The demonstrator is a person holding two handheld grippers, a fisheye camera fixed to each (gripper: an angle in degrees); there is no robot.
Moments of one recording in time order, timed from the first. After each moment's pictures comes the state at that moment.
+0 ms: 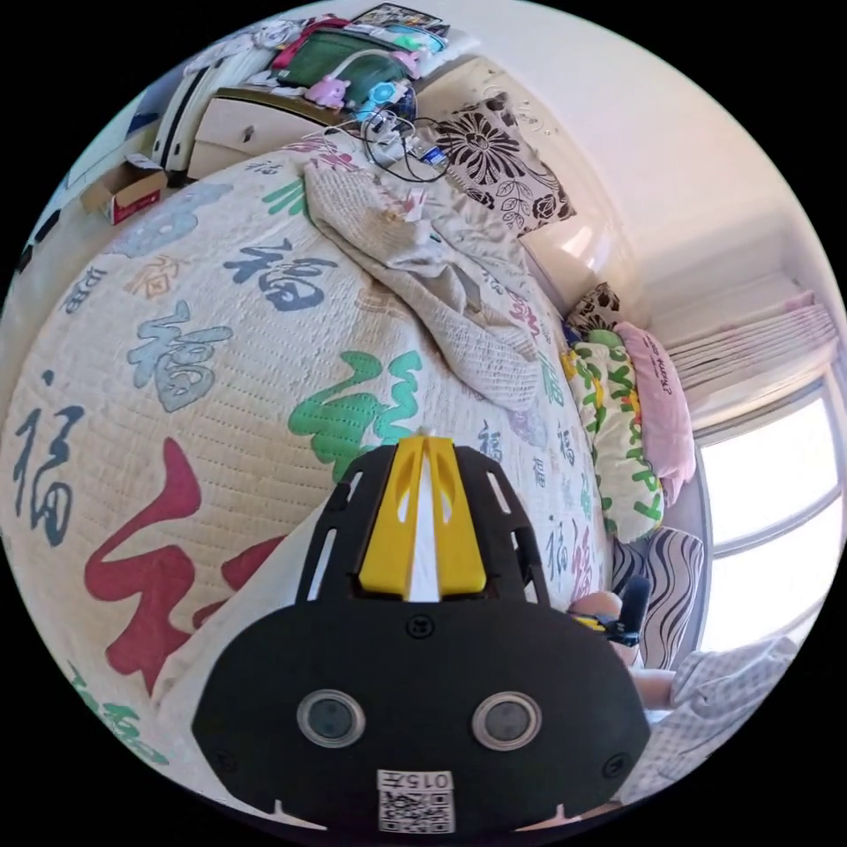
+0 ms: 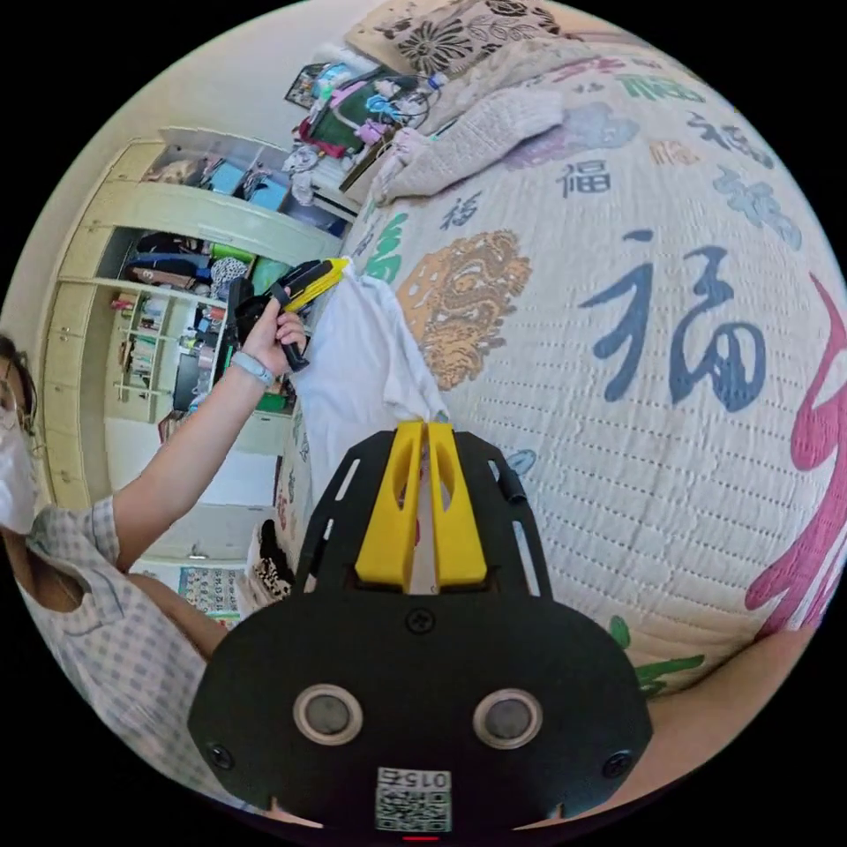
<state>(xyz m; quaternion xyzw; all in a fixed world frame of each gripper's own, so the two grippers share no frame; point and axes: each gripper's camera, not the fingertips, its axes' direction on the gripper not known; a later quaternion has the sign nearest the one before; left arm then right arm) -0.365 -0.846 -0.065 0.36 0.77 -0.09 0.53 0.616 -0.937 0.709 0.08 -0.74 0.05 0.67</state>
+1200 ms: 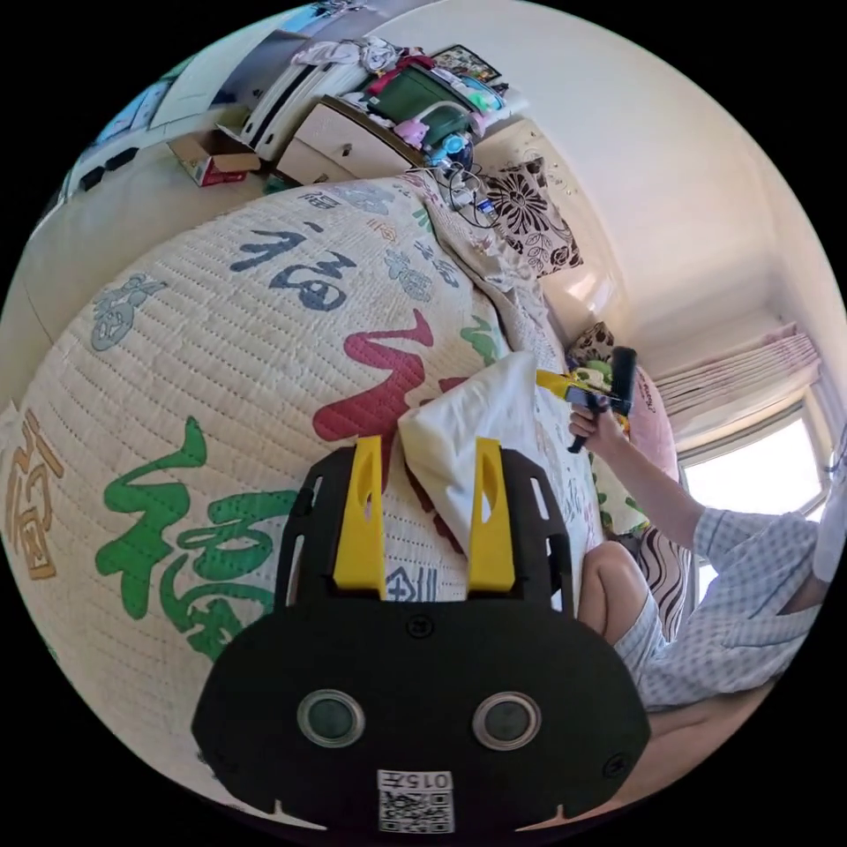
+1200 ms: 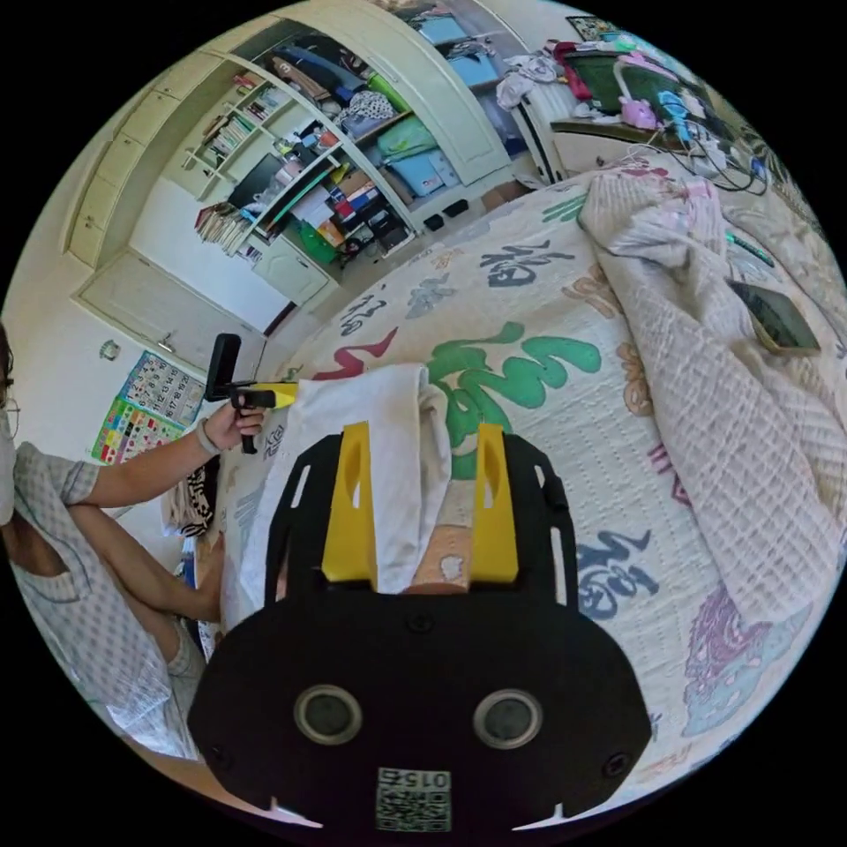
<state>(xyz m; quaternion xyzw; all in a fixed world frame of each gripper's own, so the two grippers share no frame) -0.338 -0.760 0.110 0.36 0.78 -0.16 0.48 0.631 -1.198 0.547 0.22 -0.63 -0.33 0.67</state>
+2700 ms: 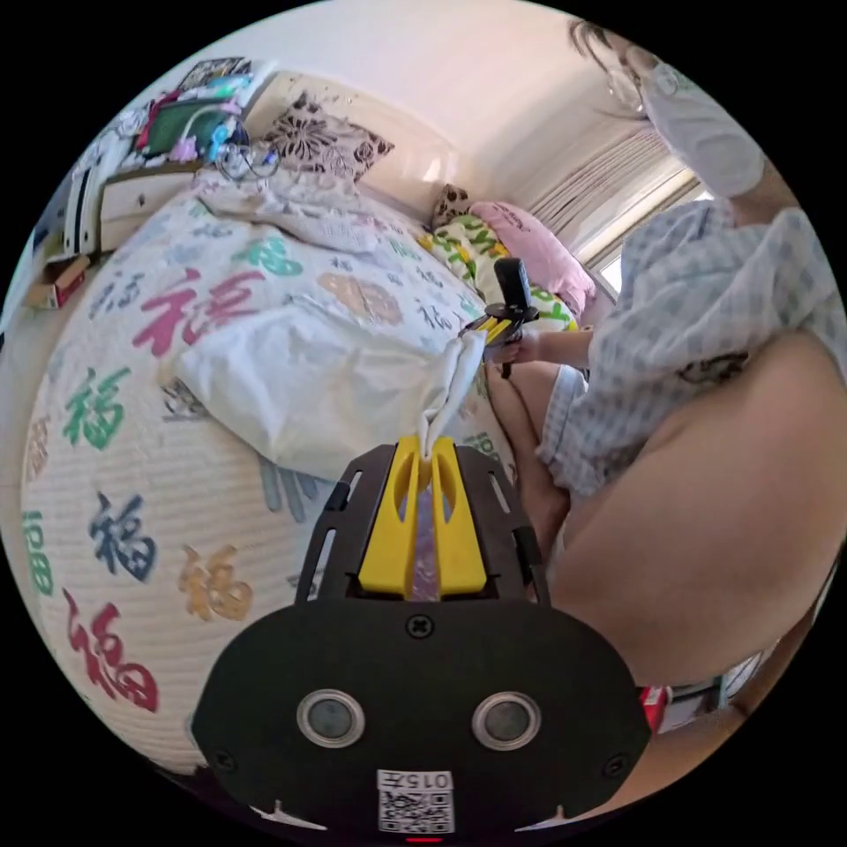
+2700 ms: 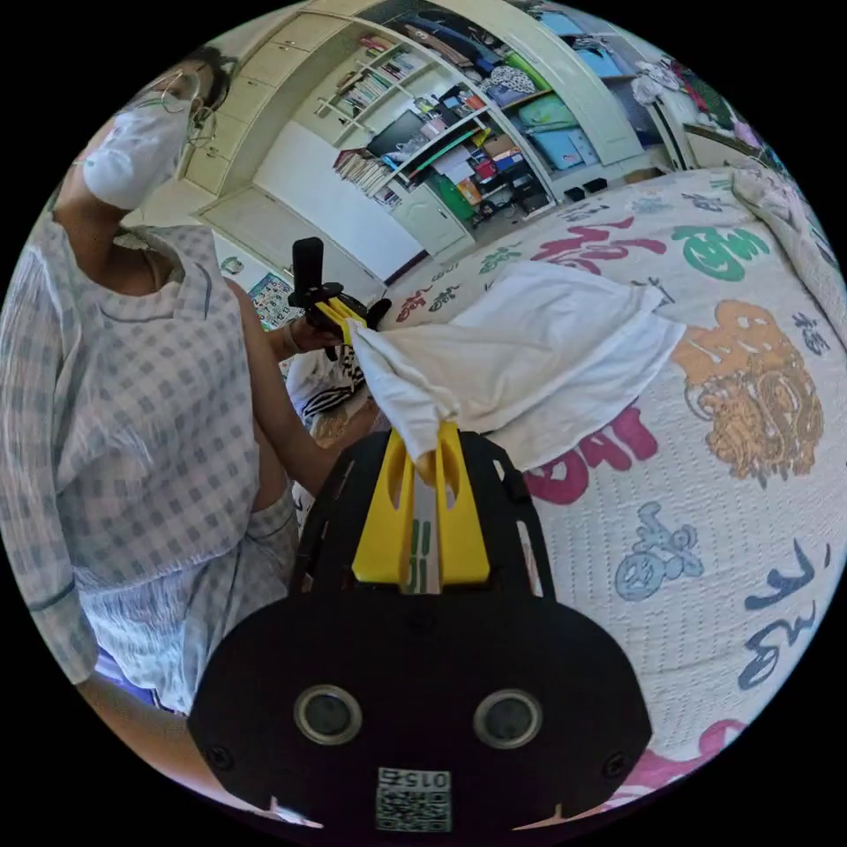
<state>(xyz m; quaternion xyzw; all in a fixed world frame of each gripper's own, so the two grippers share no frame) -0.278 -0.456 -0.030 0.48 0.71 0.10 0.52 0.725 -0.838 0.633 0.20 -0.70 -0.43 0.54</state>
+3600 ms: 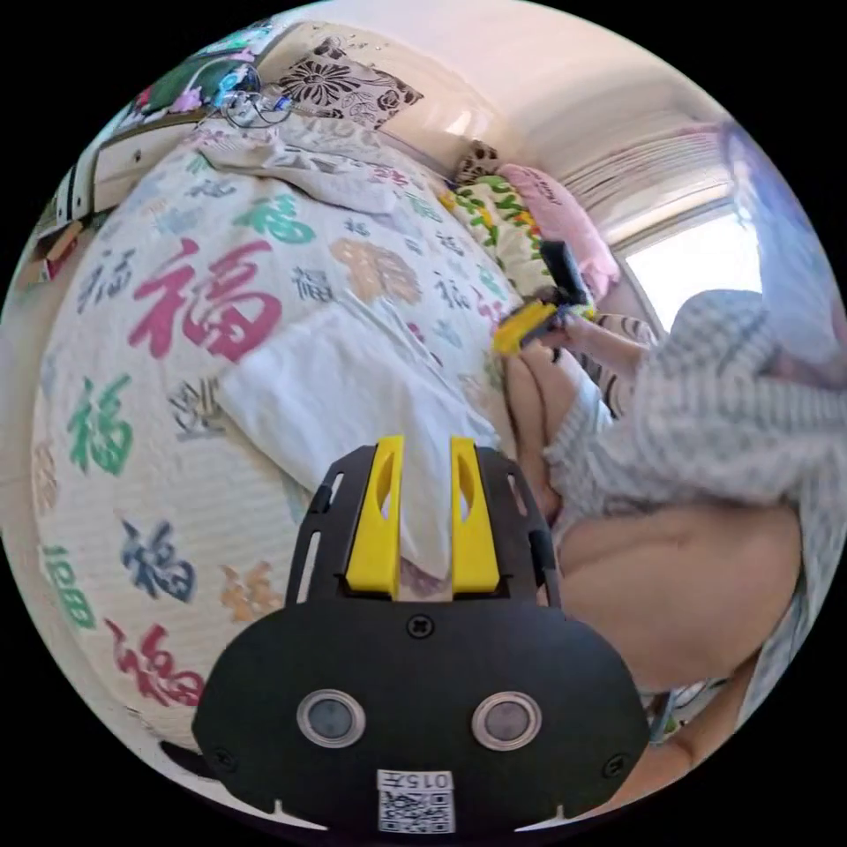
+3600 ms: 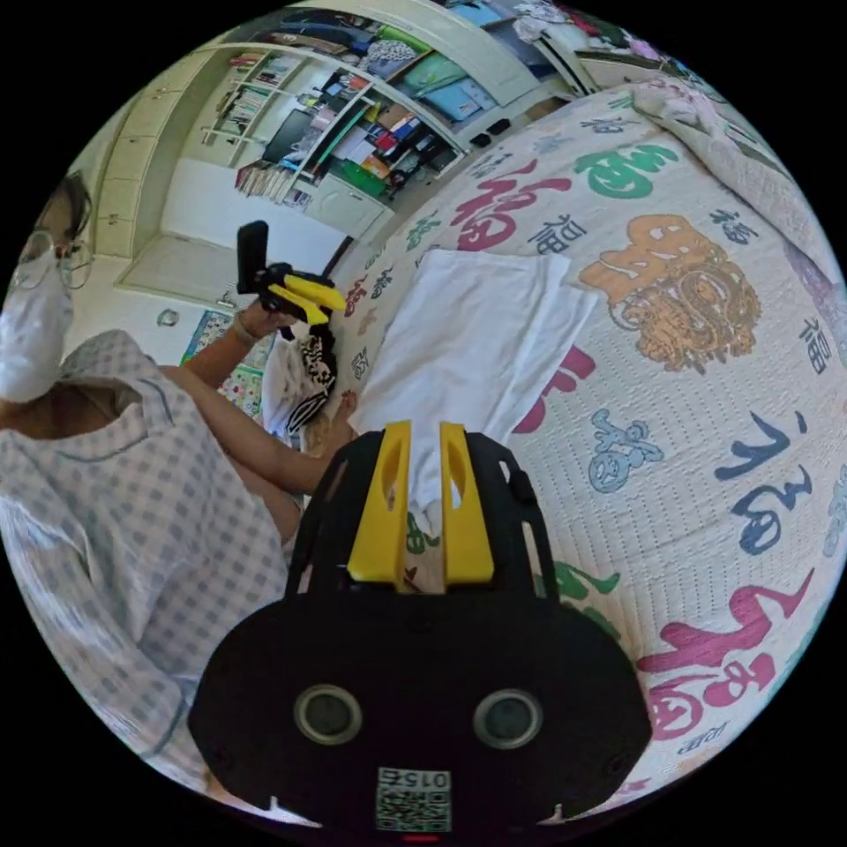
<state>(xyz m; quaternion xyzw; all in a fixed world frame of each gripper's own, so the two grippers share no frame) -0.292 -0.515 -0.155 0.40 0.70 0.13 0.58 0.676 -0.785 0.667 0.07 -0.67 -0.38 0.64</state>
